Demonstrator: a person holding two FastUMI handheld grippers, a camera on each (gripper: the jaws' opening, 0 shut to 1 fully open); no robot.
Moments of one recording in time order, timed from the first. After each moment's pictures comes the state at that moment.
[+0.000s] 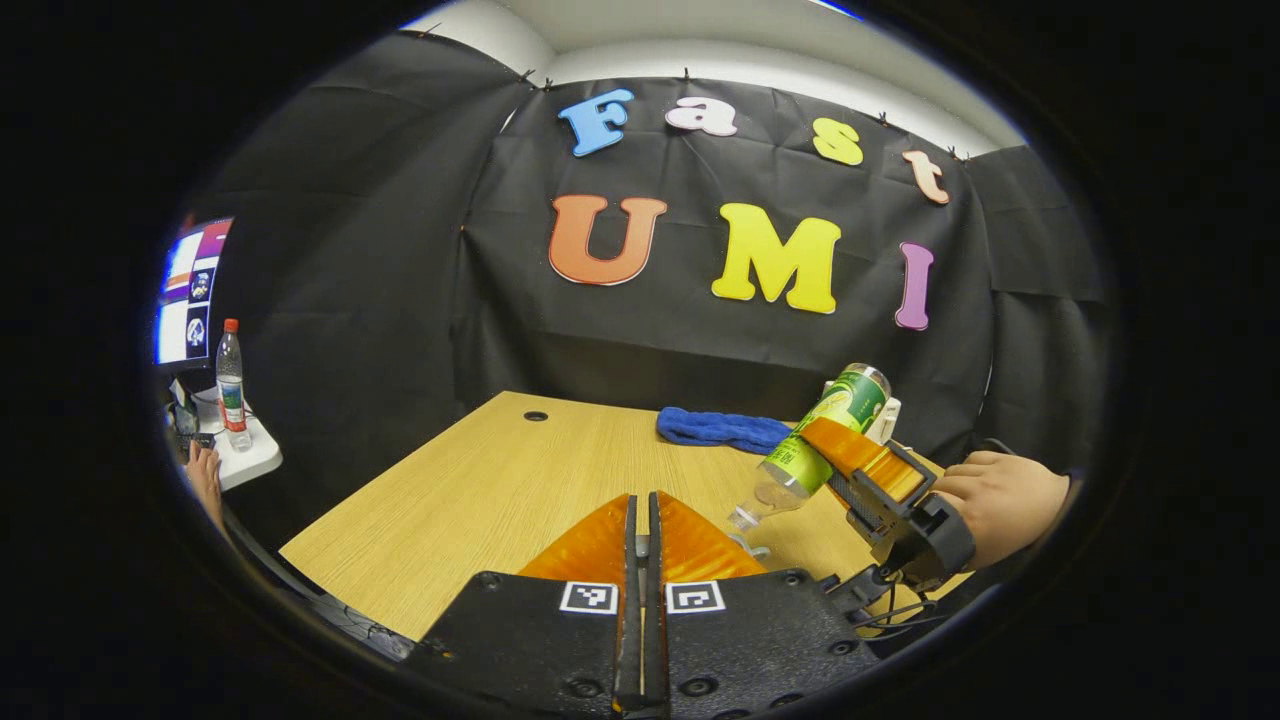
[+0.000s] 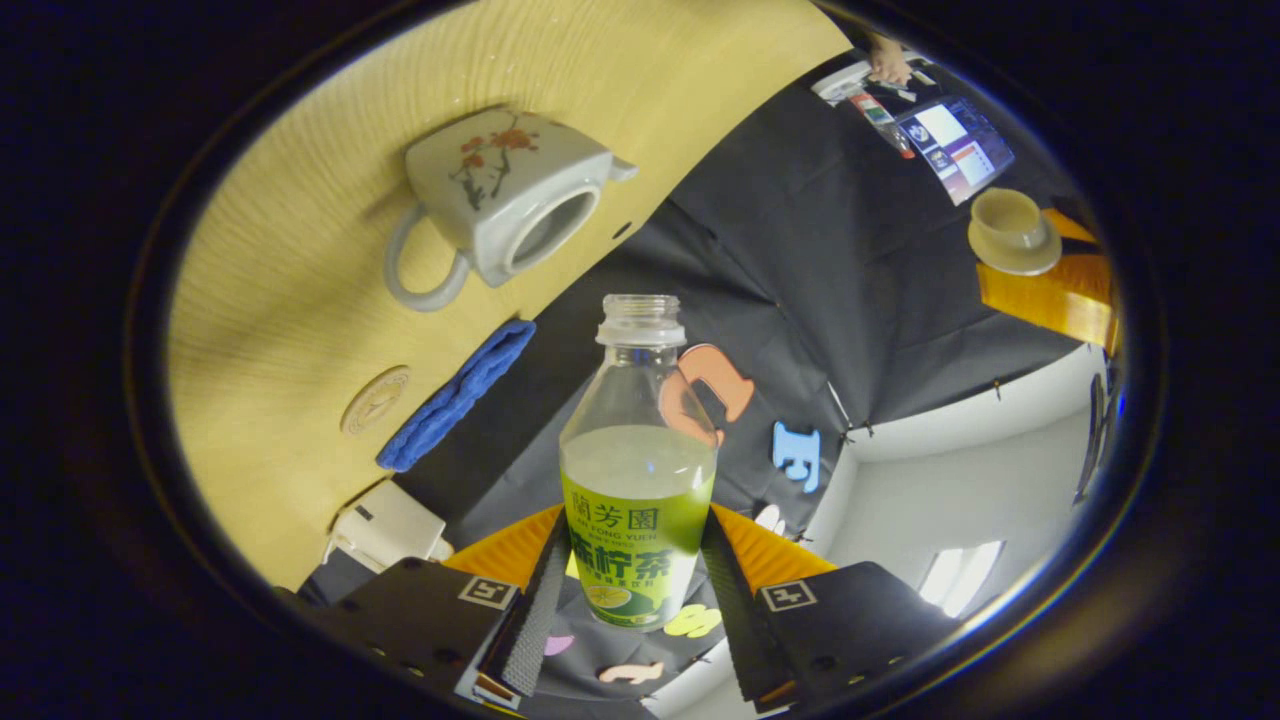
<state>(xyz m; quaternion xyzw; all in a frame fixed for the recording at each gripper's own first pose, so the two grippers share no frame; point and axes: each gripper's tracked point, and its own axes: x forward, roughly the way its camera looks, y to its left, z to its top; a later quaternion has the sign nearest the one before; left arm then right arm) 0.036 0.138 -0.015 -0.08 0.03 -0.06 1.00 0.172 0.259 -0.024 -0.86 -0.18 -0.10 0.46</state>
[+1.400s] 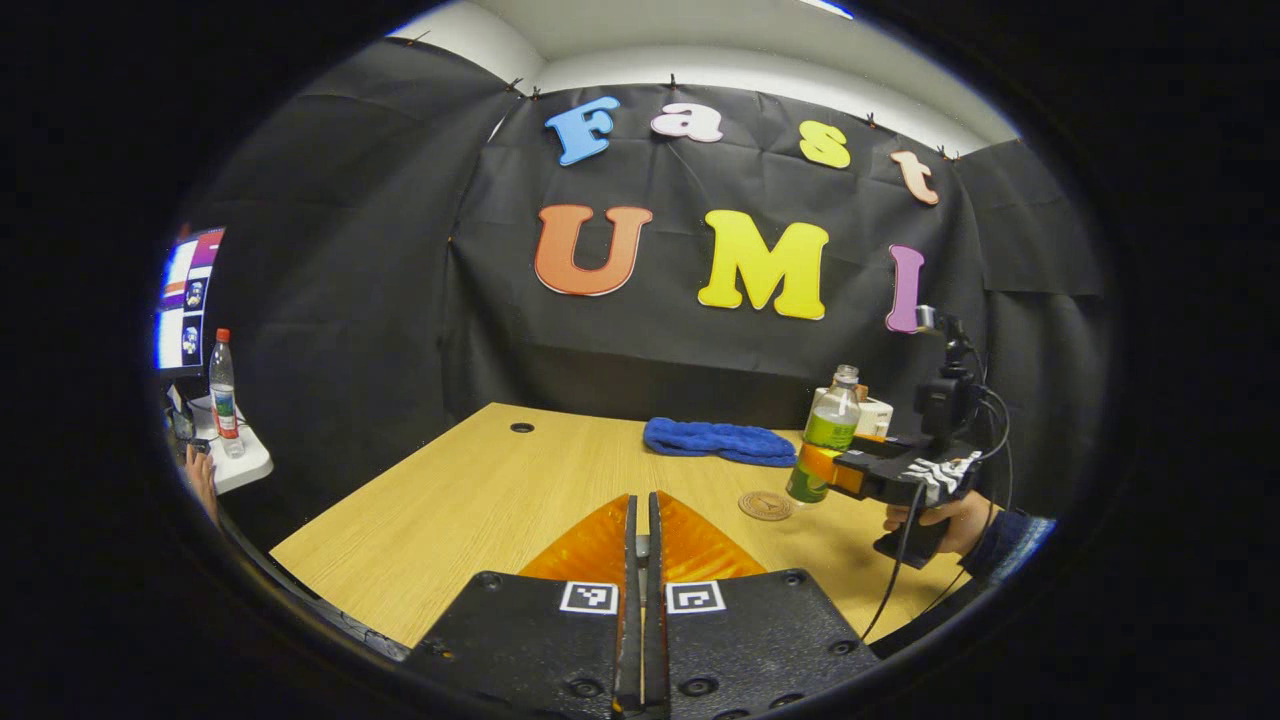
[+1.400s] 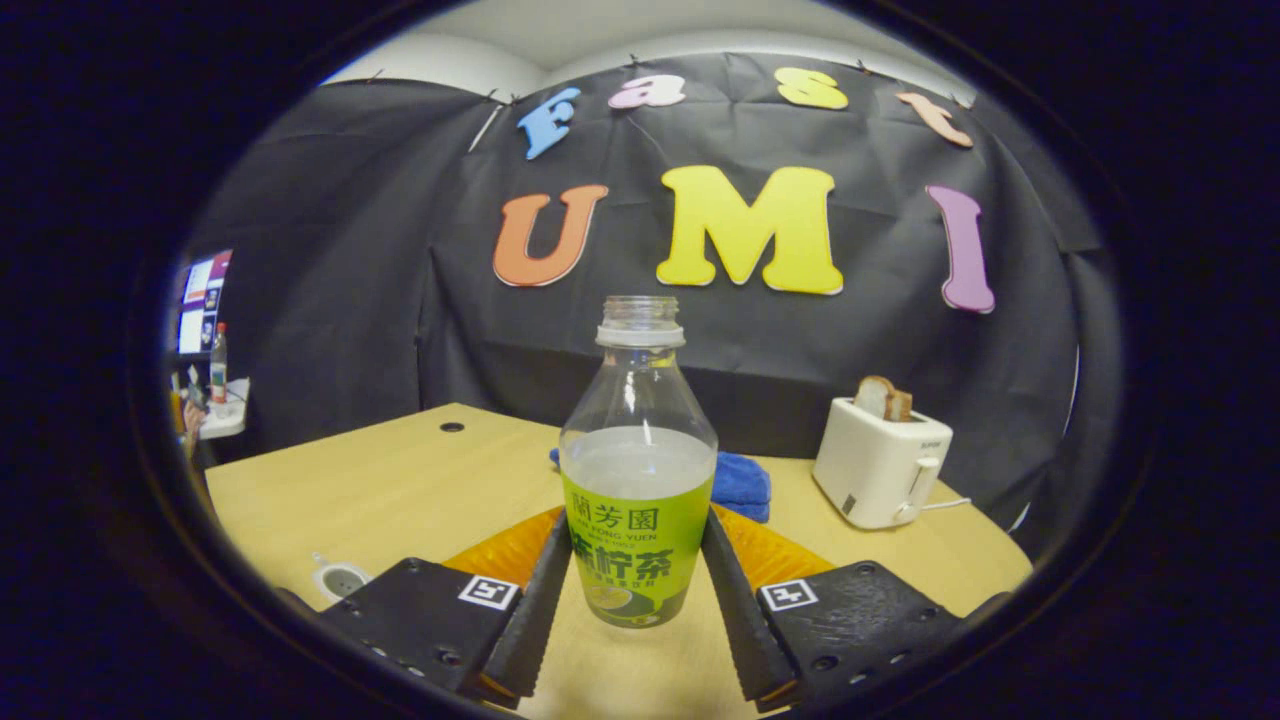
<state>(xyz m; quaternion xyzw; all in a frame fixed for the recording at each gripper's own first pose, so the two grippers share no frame) 0.042 0.115 -0.004 -0.07 0.01 -0.07 1.00 0.266 0.170 -0.053 0.00 0.06 0.09 0.99</state>
